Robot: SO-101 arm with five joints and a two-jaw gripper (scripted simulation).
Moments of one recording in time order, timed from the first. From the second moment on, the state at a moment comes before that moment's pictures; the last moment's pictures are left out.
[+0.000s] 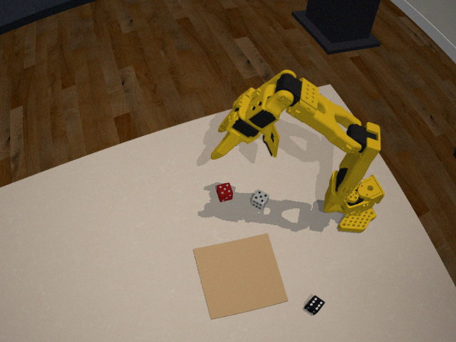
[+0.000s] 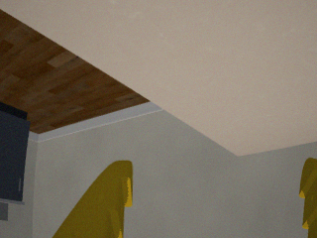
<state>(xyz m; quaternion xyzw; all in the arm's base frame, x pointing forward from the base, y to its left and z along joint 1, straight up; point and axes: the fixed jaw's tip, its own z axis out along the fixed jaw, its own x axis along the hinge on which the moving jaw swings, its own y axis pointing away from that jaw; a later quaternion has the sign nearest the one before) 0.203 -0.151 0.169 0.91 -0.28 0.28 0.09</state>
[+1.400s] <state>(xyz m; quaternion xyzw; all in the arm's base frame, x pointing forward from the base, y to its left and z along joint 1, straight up) 0.204 -0.153 0.168 0.97 -0.05 0.21 0.13</state>
